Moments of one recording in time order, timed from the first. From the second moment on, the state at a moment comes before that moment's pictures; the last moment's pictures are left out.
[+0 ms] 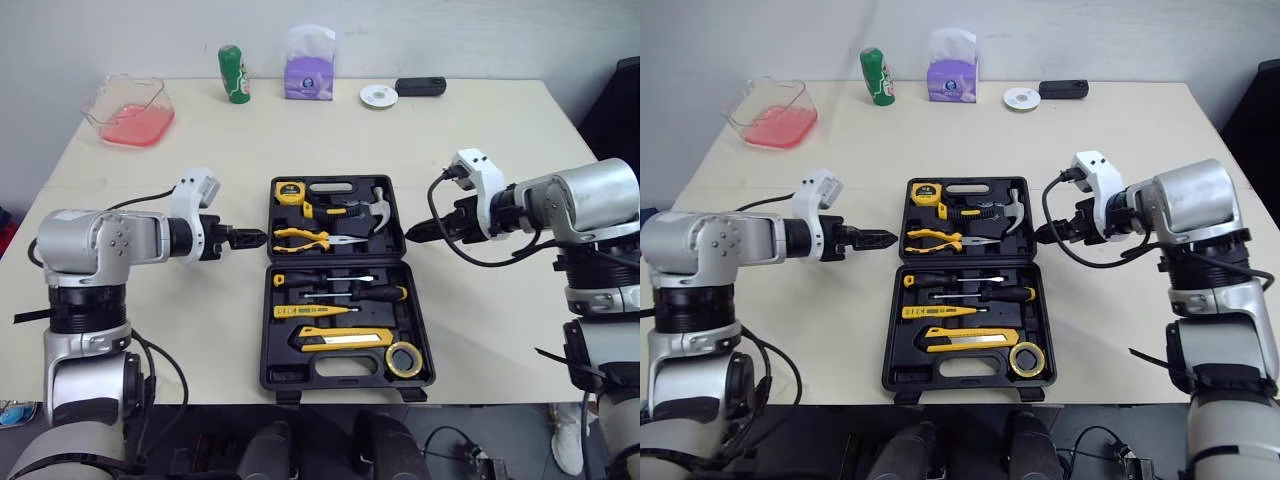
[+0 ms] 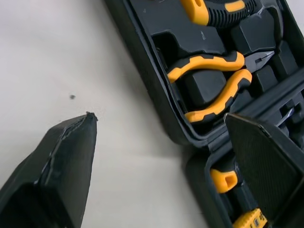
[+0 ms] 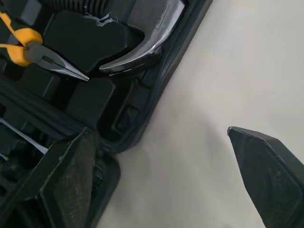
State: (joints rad) left arm -0.87 0.59 0.14 0.09 -0.49 1.50 -0.46; right arm -1.07 -0.68 0.15 0.25 0.25 1.48 0.89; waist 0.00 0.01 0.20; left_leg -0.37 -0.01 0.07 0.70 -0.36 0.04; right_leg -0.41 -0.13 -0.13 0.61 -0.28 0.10
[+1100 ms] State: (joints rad) left arm -1.02 0.50 -0.06 0.40 -0.30 1.25 -0.48; right arm -1.12 -0.56 0.12 0.39 0.26 1.40 0.62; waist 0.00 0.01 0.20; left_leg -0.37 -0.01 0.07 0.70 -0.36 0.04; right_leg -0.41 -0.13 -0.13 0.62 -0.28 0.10
